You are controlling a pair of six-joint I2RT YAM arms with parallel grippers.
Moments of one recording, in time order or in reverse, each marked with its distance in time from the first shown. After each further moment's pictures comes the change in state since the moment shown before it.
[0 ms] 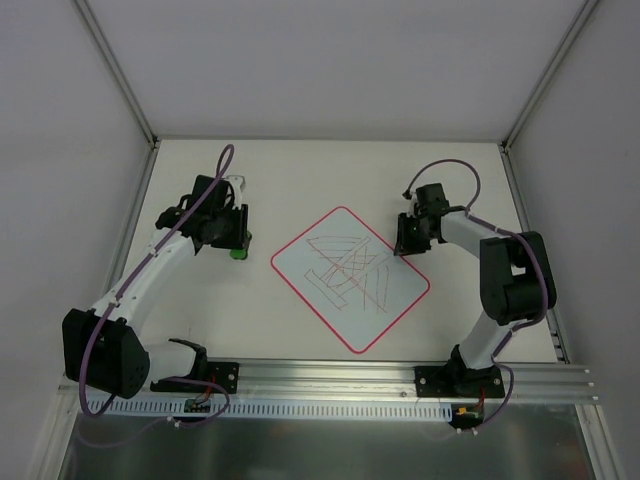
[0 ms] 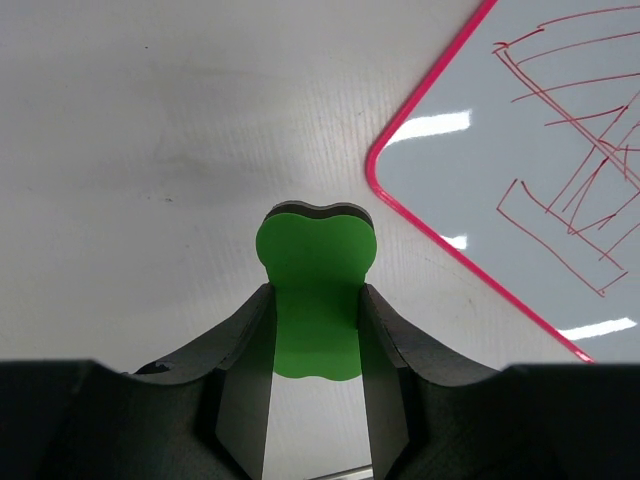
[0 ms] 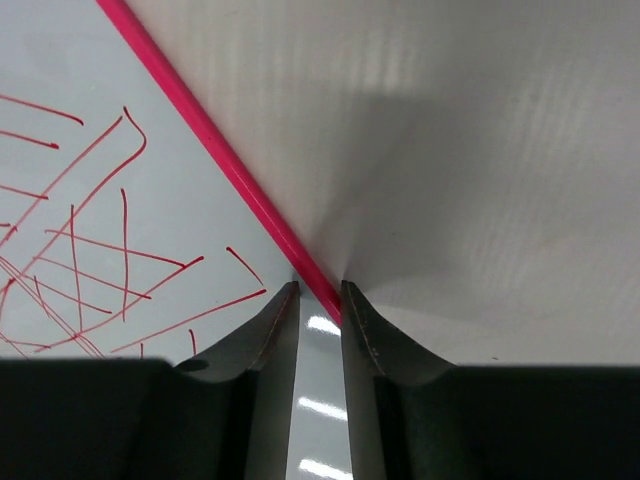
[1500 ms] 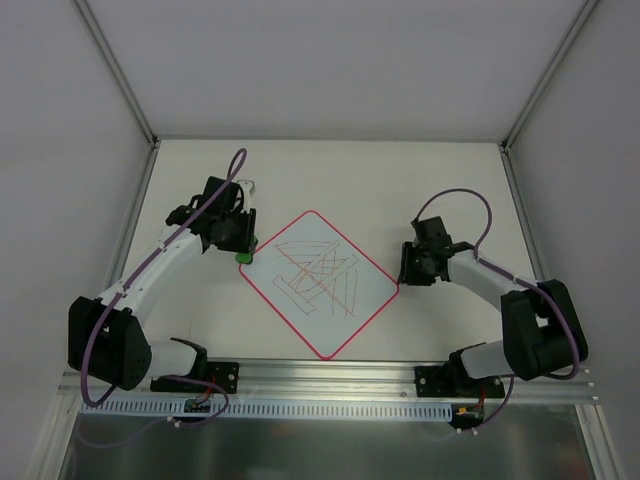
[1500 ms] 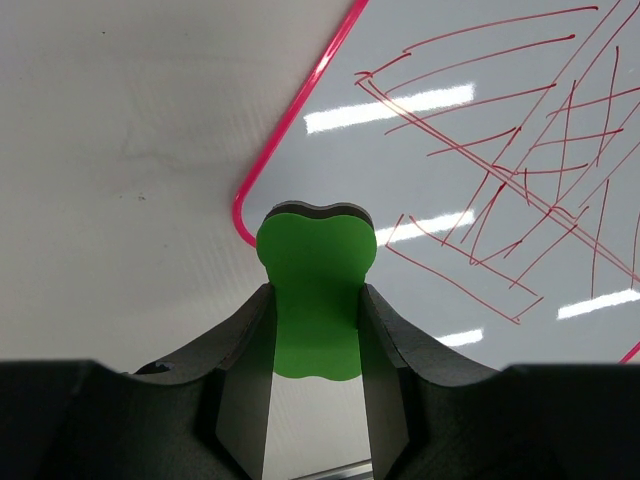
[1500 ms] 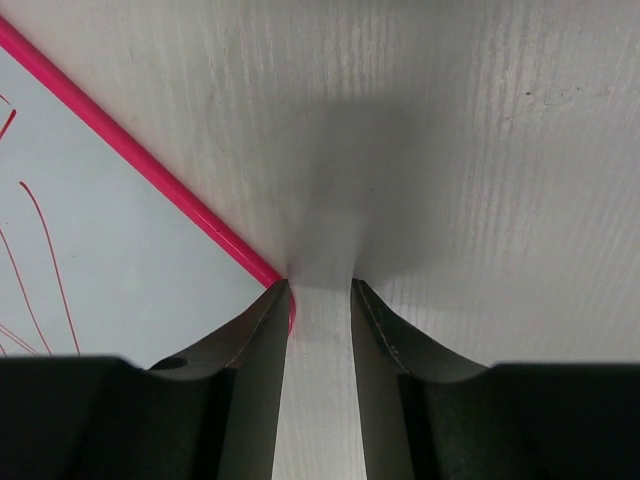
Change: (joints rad) left arm -0.044 0.044 -0.003 0.000 -0.005 0.000; right arm 0.124 -0.330 -0.329 0.007 0.159 0.200
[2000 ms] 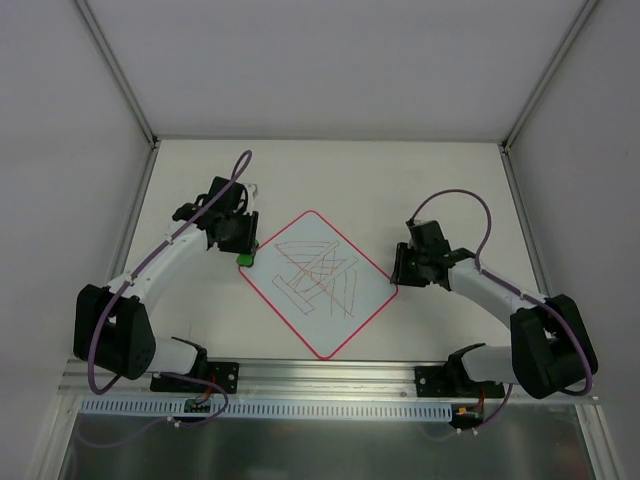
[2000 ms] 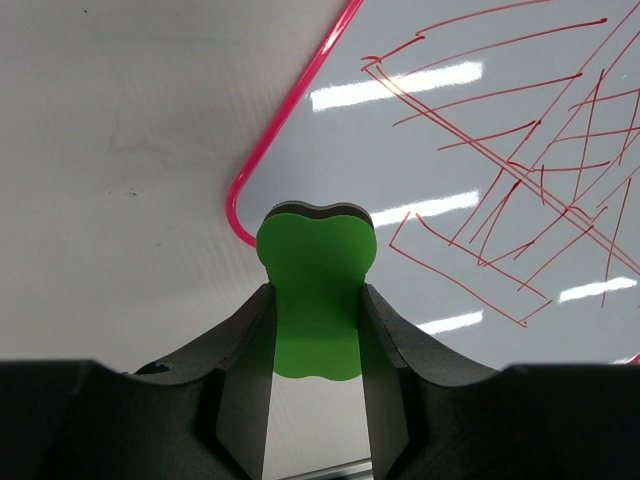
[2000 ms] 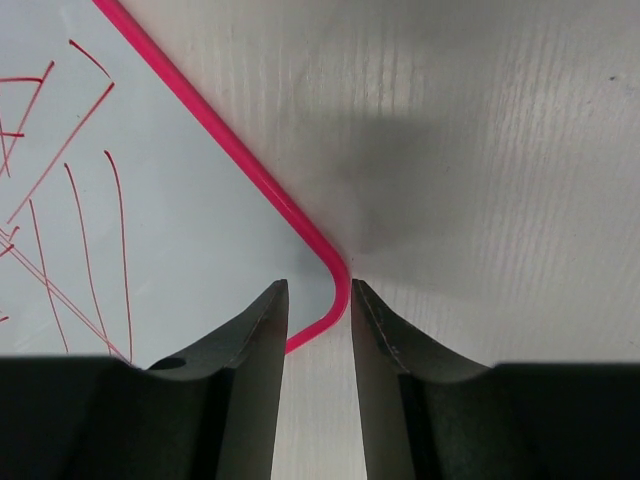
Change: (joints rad) left arm -0.005 0.059 0.000 0.000 0.000 -0.003; right arm 0.068 -0.097 -0.033 0.032 -0.007 0.050
